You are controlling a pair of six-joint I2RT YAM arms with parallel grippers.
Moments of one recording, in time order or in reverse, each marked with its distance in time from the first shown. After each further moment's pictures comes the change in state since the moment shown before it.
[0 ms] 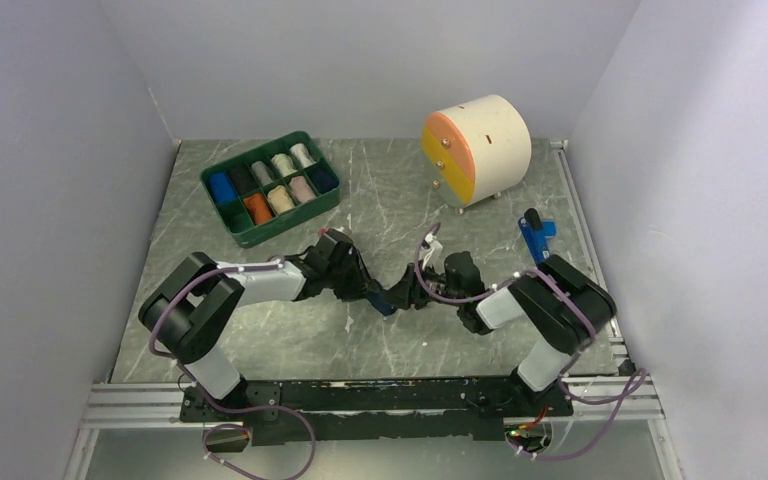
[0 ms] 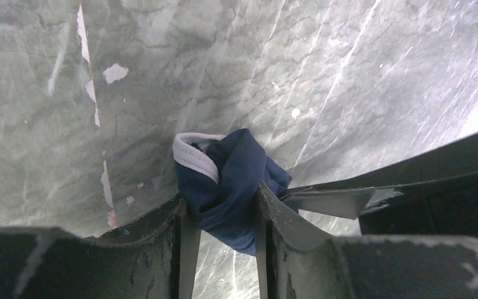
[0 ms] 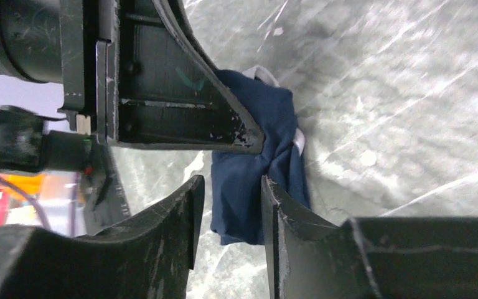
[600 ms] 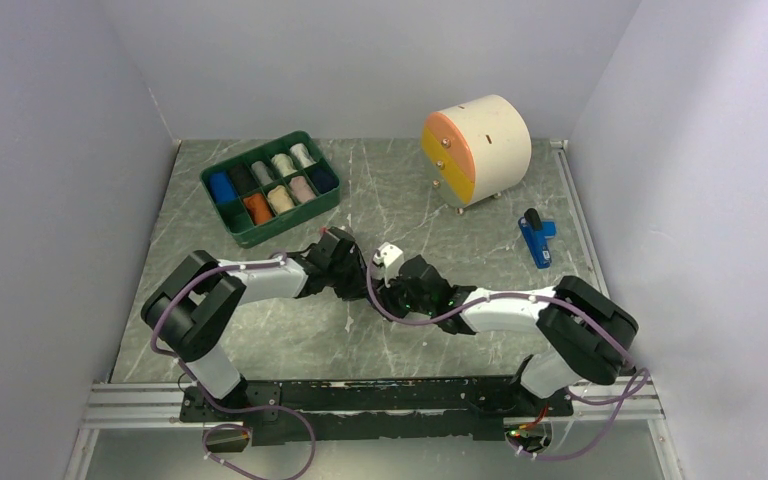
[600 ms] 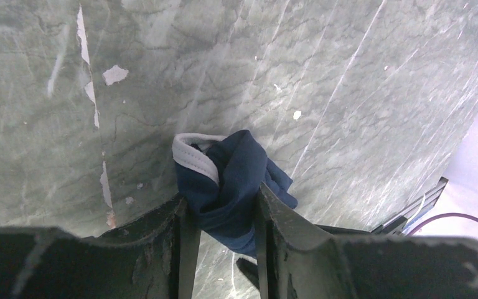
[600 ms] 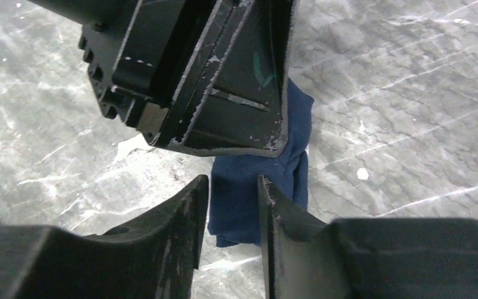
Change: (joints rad) left arm 0.000 0.018 0.037 -0.049 -0.002 -0.001; right arm 0.311 -0.225 0.244 -0.738 0.498 -0.538
